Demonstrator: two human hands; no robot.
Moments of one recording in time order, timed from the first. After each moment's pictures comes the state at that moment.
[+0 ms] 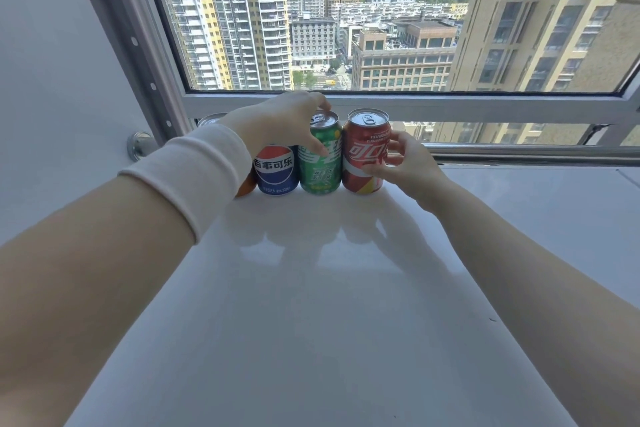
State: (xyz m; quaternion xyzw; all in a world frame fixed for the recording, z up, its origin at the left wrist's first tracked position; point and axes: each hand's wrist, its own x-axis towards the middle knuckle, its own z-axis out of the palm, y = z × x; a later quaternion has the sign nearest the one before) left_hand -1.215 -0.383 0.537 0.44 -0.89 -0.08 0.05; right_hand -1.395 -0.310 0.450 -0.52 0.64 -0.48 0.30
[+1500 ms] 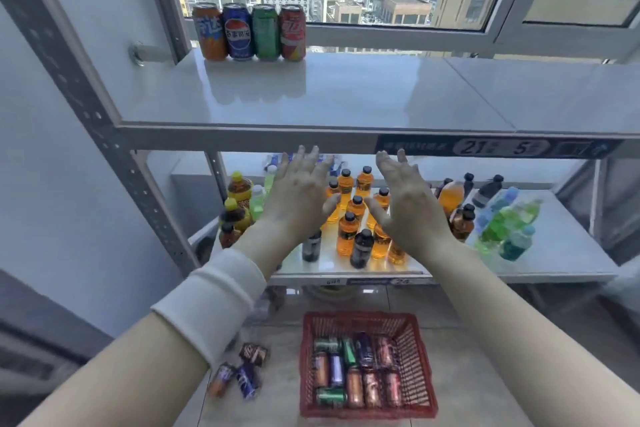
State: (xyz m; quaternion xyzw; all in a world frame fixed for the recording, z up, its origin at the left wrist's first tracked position) left_hand -1.173 0.106 0.397 0.43 -0.90 0.00 0.13; right_hand -1.332 0.181 0.389 -0.67 0.71 -0.22 -0.06
